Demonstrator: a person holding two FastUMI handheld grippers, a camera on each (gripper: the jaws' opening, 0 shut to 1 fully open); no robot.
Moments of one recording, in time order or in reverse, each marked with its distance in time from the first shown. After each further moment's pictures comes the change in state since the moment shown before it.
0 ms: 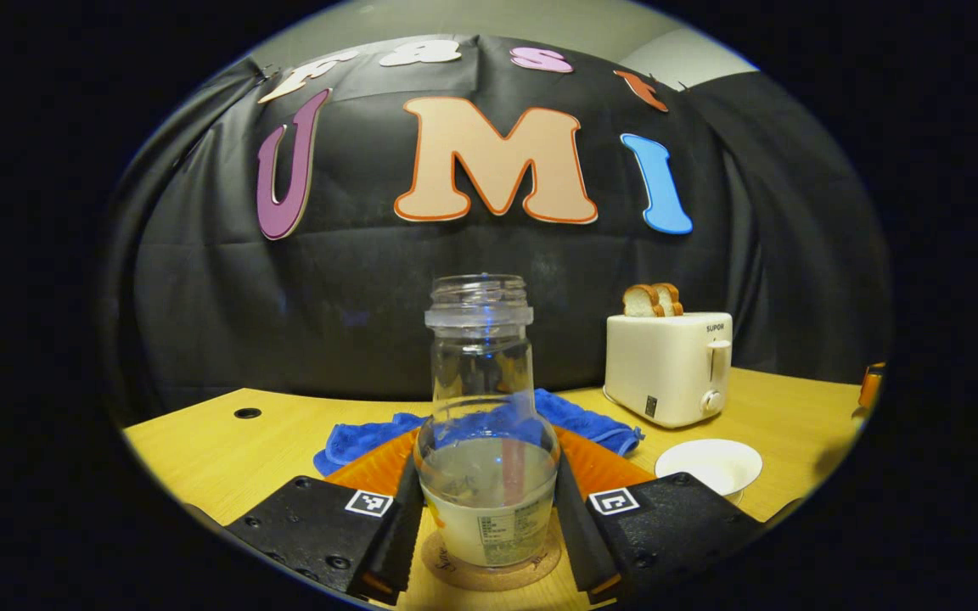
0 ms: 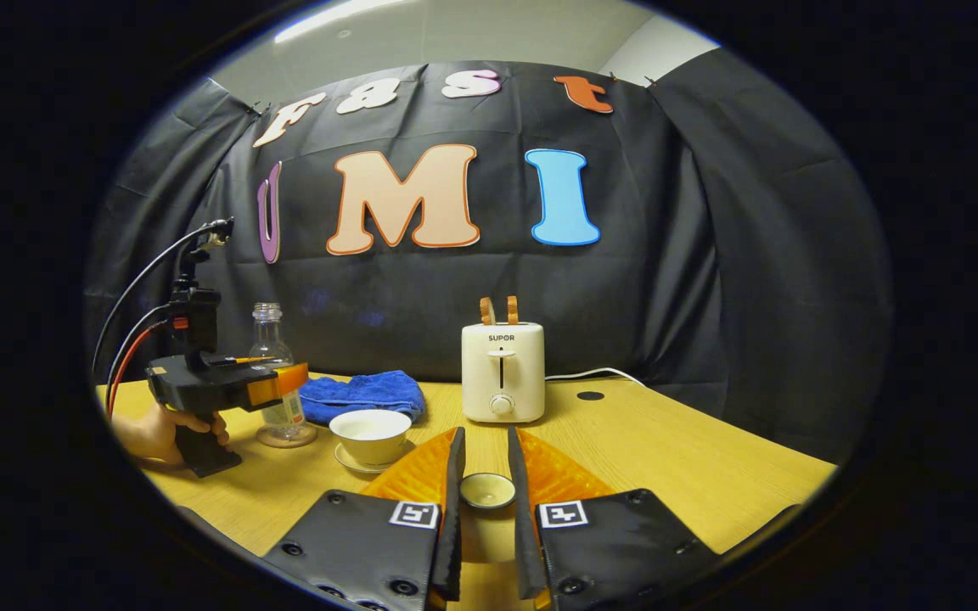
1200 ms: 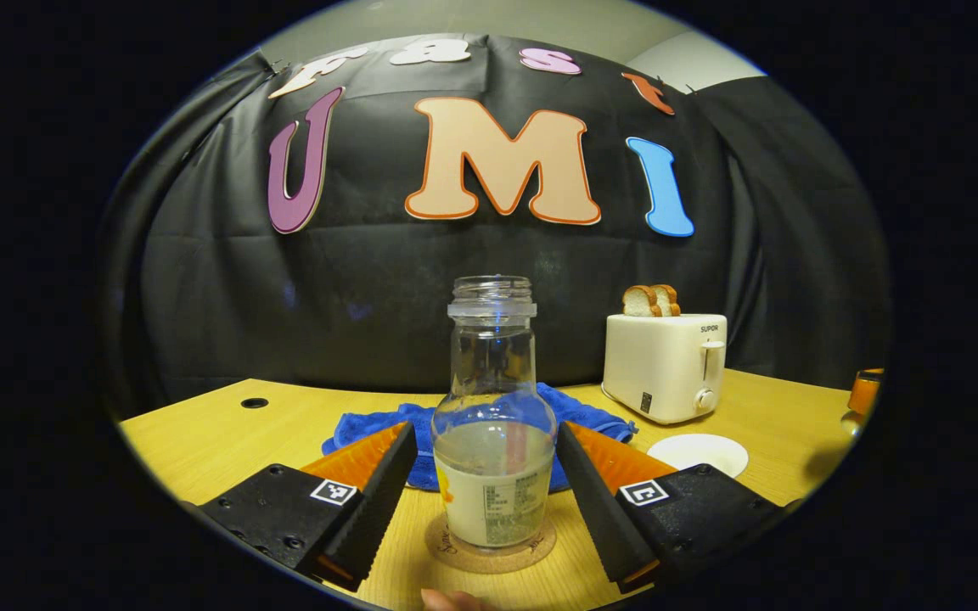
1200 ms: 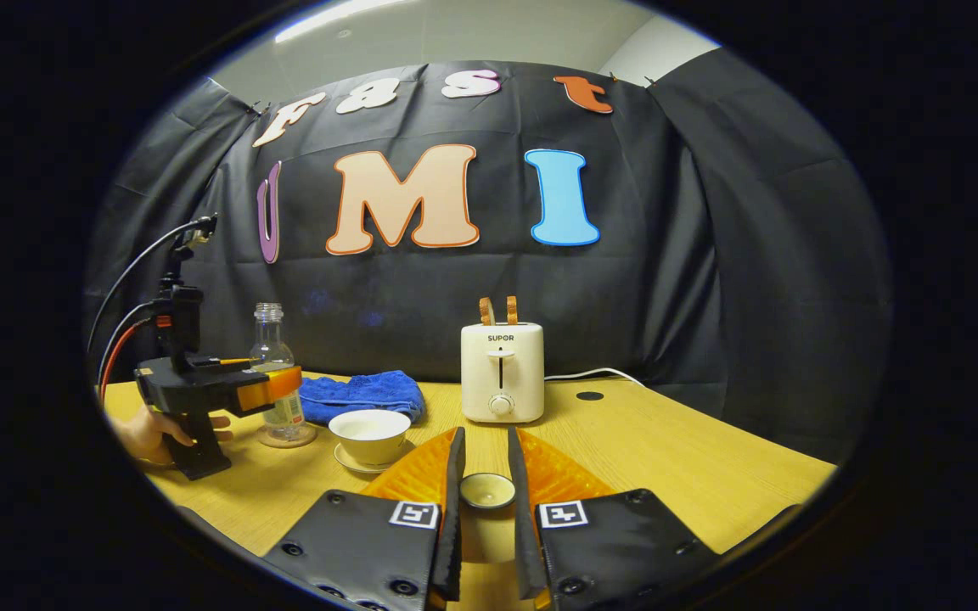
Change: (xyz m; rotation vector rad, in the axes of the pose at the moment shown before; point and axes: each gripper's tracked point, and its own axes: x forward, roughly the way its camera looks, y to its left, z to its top) left arm -0.027 0.000 -0.003 -0.007 0.013 0.006; right arm 0.000 0.000 -0.001 0.000 -0.001 -0.002
